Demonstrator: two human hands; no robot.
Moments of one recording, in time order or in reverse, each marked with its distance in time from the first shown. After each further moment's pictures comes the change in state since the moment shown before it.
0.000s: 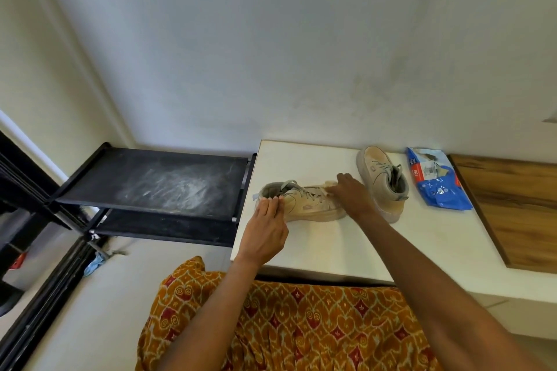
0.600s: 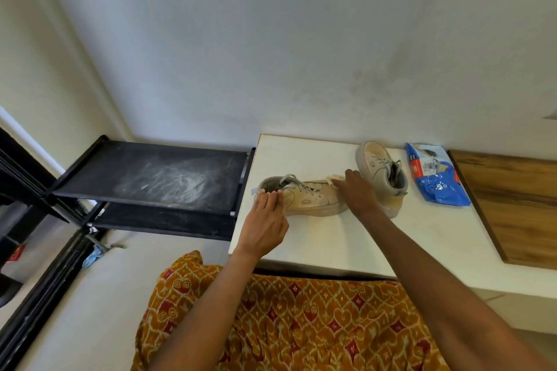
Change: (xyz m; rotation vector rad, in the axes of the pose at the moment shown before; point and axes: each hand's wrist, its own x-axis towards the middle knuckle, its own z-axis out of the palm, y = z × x) left_hand 0.002 0.000 0.000 -0.055 0.044 -0.013; right_hand -0.009 0.010 0.002 -0.017 0.024 0.046
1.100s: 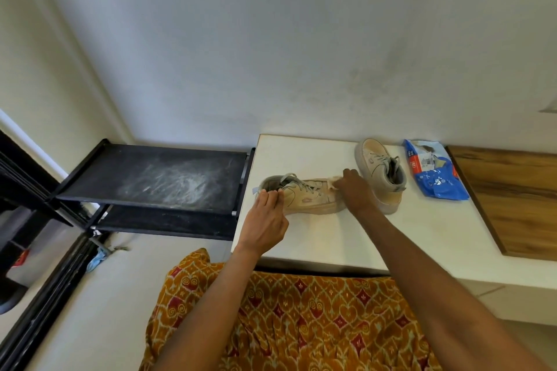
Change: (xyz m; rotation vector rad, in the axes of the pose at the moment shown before) left_hand 0.001 -0.002 -0.004 -0.023 -0.068 0.001; right_hand -0.001 -0.005 0.005 0.067 0.009 0.086
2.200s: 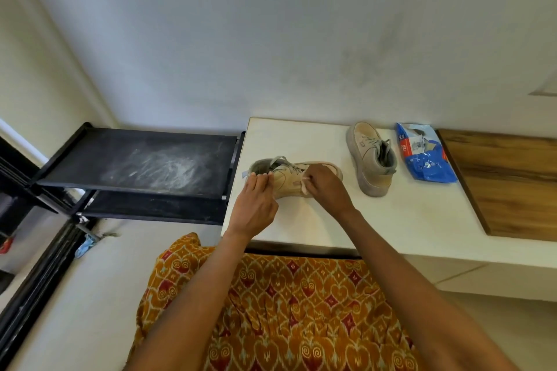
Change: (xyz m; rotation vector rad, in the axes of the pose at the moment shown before) left_hand 0.000 -0.002 0.007 -0.060 0.046 0.005; right_hand -0.034 -0.041 0.002 0.586 0.189 -0.150
